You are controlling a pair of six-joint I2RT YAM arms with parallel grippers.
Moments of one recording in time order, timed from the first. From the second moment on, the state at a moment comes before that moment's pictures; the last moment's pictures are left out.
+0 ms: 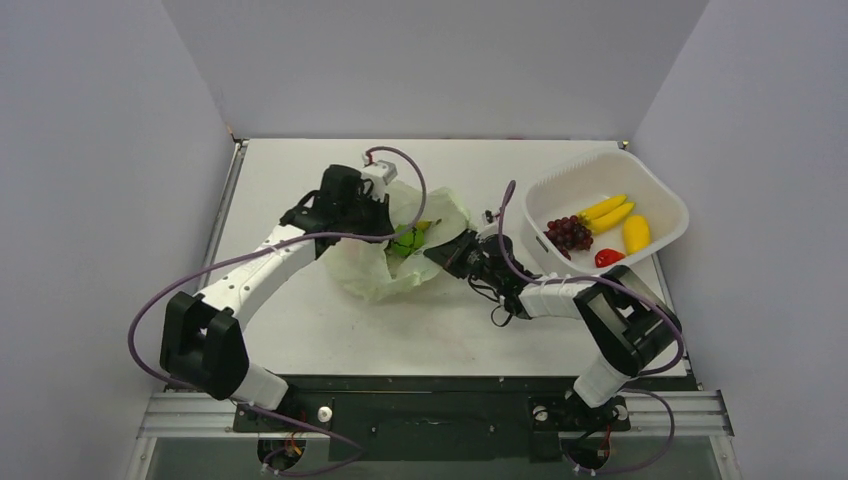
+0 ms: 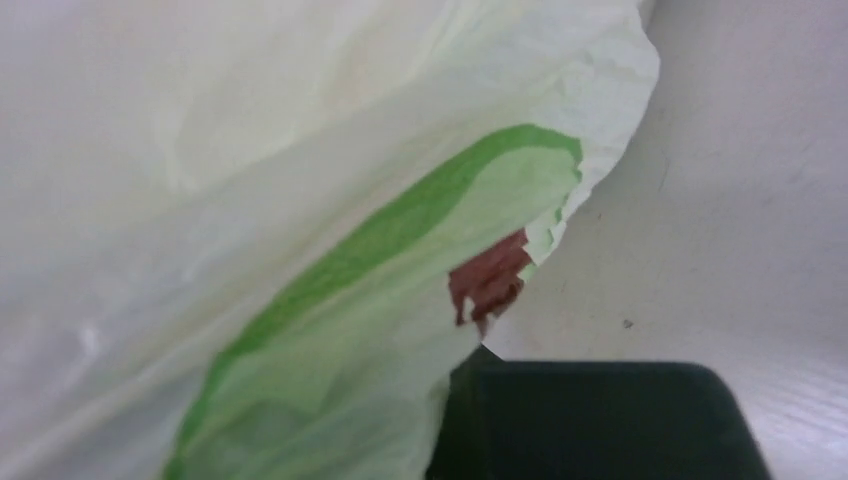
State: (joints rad) left arm -0.50 1.48 1.19 -0.41 0.21 -0.13; right arm 0.65 1.62 0.61 0.72 -0.14 1.18
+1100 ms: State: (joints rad) left arm -0.01 1.81 1.65 -0.60 0.72 -0.51; right arm 0.57 1.40 0.75 0.12 -0.41 0.77
